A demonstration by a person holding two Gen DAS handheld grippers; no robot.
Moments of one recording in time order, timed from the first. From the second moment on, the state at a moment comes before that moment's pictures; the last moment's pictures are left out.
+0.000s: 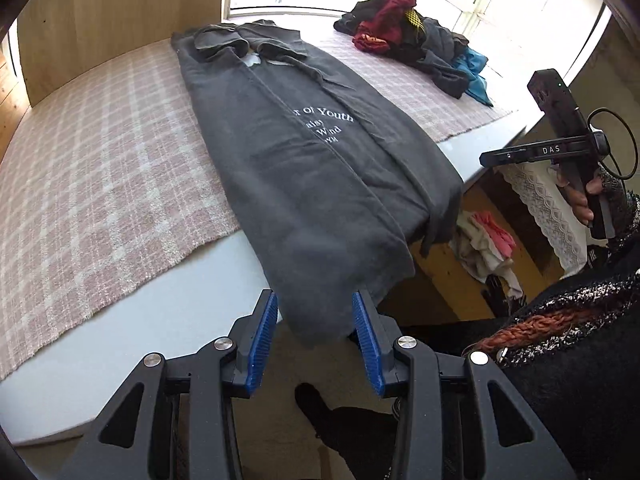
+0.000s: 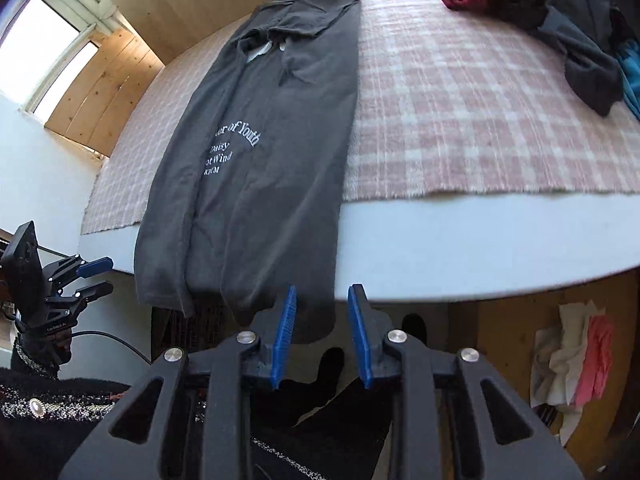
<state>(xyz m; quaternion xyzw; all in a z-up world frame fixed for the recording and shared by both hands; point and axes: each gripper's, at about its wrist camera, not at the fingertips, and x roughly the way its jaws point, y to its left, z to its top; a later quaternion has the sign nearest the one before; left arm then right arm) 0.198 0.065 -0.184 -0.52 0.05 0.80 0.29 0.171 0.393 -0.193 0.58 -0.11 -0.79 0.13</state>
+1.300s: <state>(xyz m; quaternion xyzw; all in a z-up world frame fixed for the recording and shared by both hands) 0.197 0.245 -0.241 -0.50 0.01 0.86 0.11 -0.062 0.341 -0.141 0.53 0.25 -0.73 0.36</state>
